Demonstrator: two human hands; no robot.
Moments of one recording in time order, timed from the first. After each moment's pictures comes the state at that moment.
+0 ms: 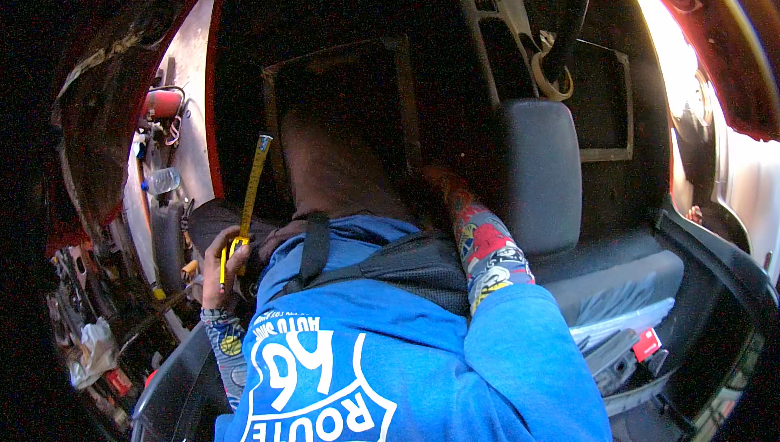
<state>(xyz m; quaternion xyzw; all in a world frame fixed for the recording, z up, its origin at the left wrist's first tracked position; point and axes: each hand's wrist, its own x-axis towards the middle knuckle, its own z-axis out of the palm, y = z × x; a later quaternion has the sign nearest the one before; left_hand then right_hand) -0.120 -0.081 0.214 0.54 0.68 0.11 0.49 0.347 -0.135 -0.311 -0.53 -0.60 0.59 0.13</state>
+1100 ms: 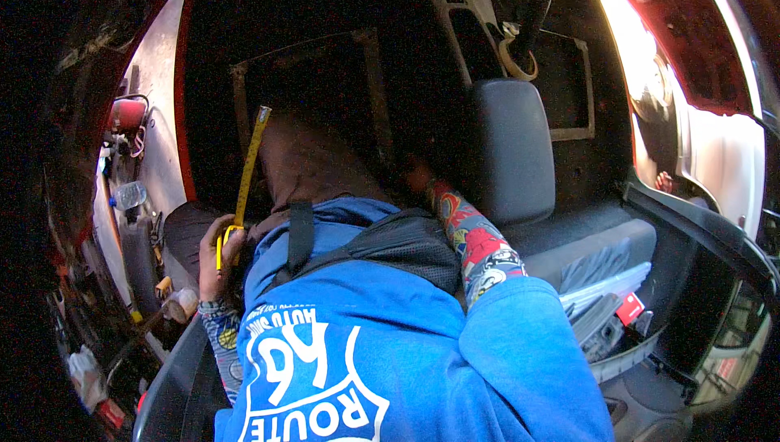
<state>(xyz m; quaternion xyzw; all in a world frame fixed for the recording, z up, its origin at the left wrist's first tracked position) -0.118 -0.073 0.175 0.54 0.65 0.13 0.52 0.325 -0.152 -0.128 -0.71 -0.45 0.53 0.14</state>
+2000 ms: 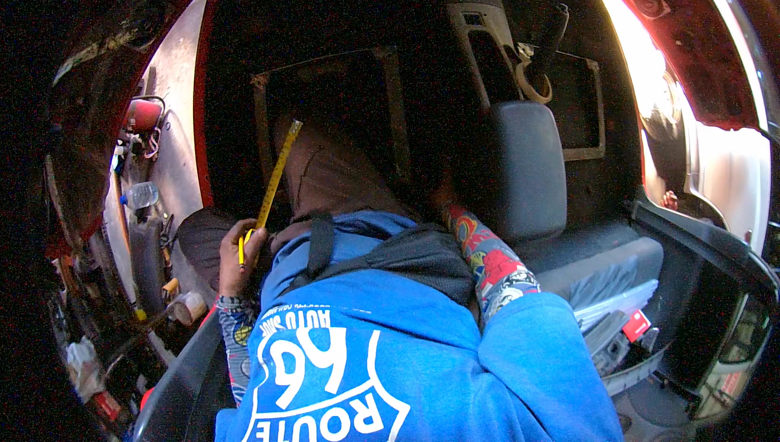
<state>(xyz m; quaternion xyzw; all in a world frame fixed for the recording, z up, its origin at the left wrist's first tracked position) -0.114 -0.068 0.161 0.58 0.67 0.11 0.44 0.334 -0.168 -0.115 -0.75 -0.39 0.46 0.26</state>
